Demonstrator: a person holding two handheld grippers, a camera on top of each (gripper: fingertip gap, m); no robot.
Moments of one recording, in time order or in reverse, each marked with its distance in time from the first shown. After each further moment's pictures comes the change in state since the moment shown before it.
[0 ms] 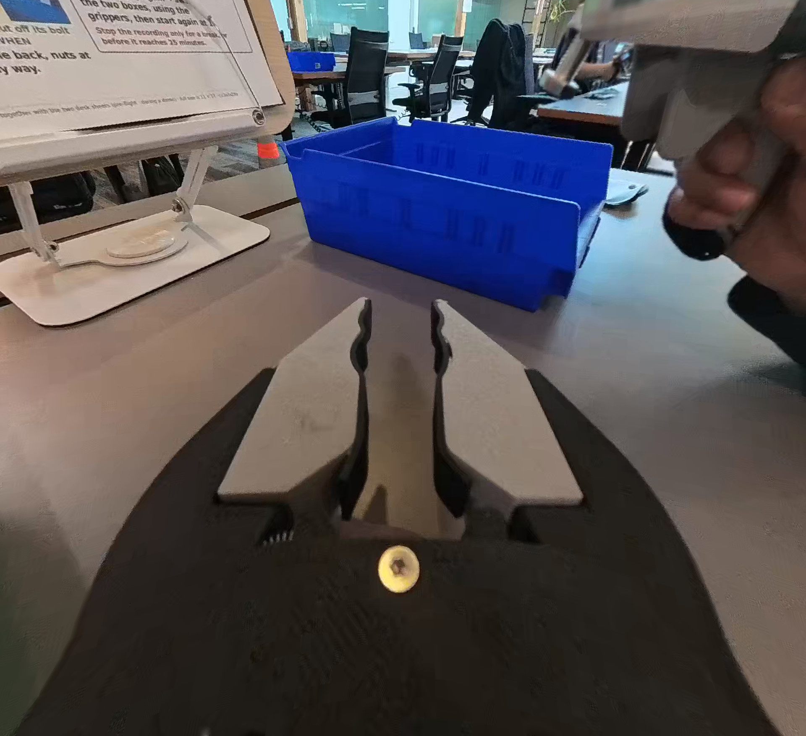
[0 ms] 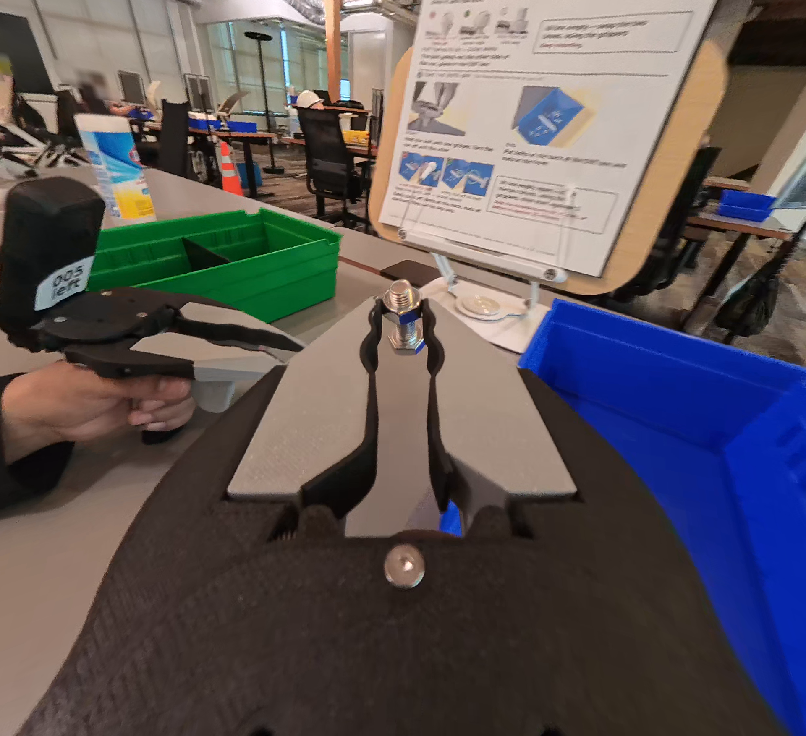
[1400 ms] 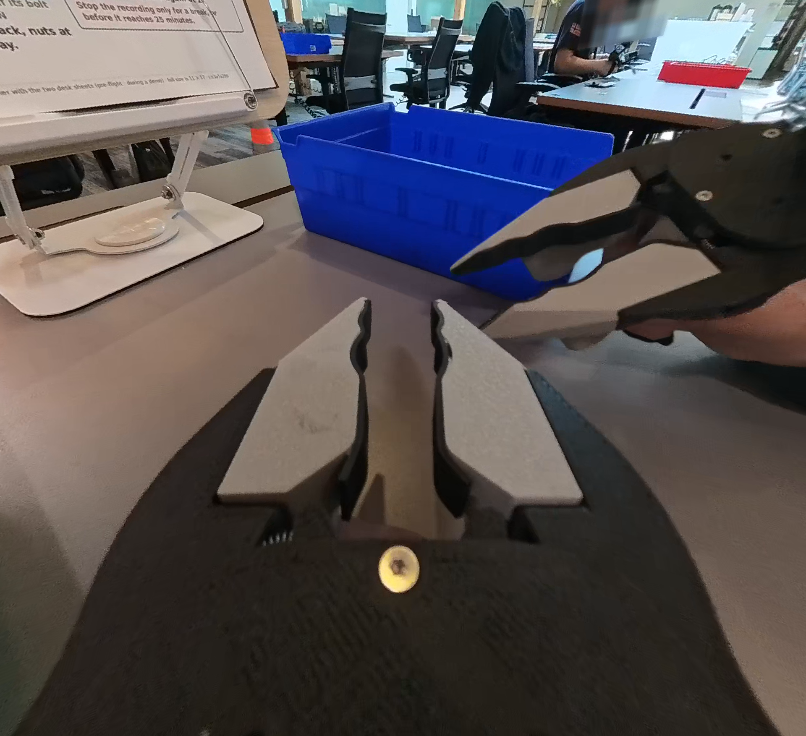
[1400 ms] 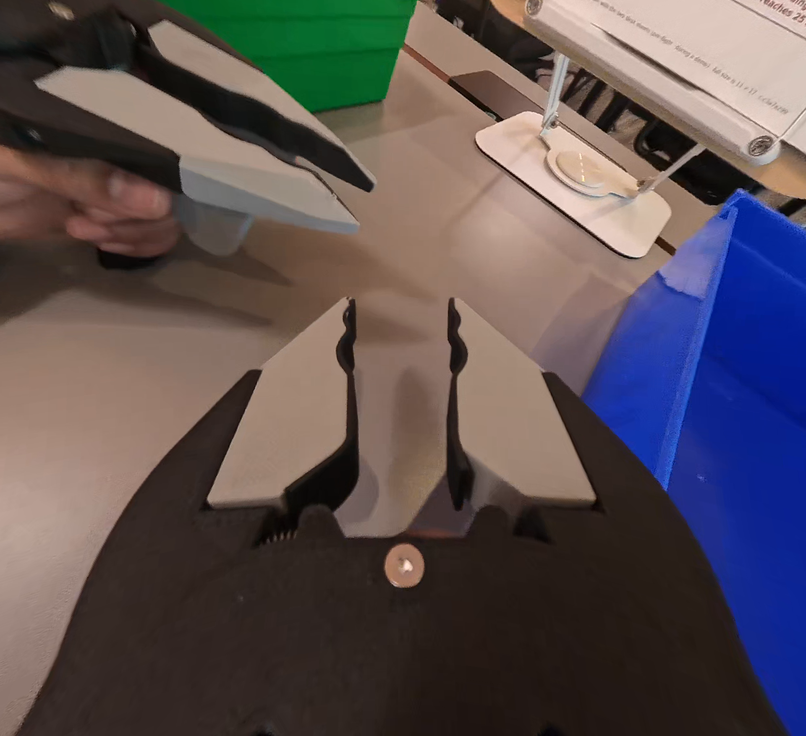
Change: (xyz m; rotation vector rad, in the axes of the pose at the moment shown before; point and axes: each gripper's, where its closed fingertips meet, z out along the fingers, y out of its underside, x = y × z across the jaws) left arm -0.001 0.005 0.004 -0.025 0.007 -0.012; right arm -0.054 0.116 0.036 -0.432 -0.115 -0.216
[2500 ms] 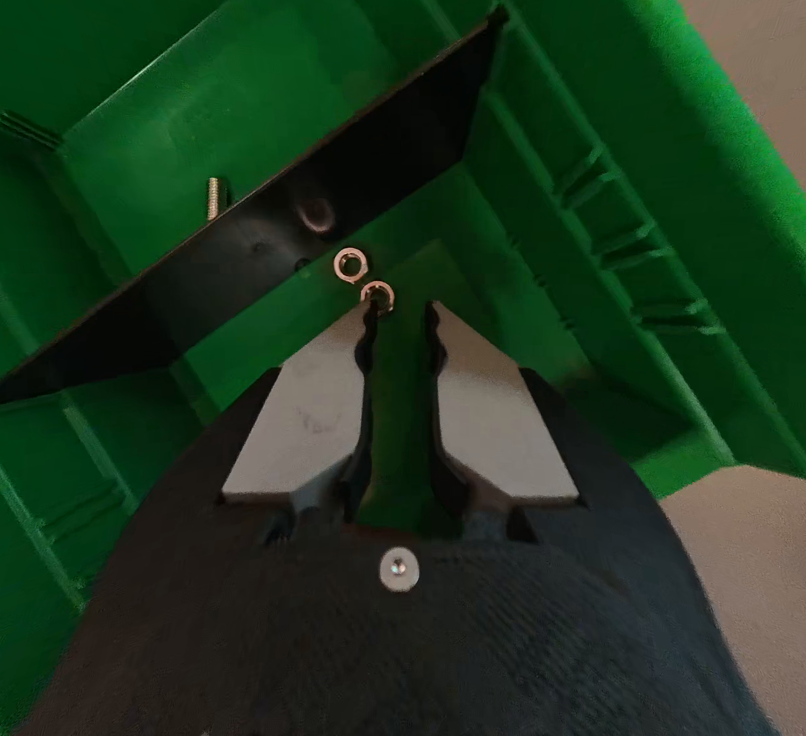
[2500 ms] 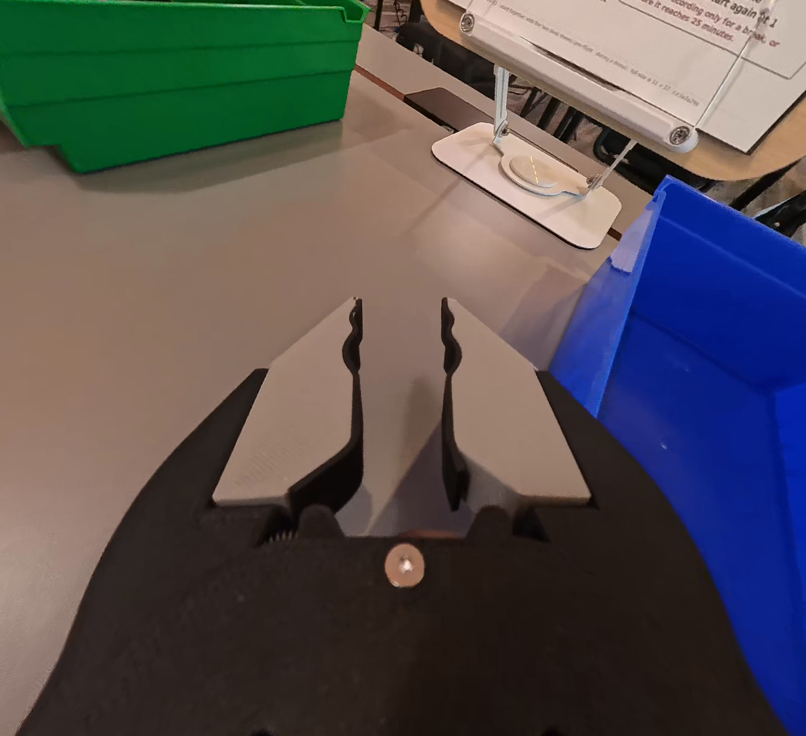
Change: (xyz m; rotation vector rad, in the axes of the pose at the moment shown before) left arm -0.189 0.092 -0.171 -0.884 -0.364 -0.085; right arm 0.023 0.000 -0.012 0.049 0.070 0.055
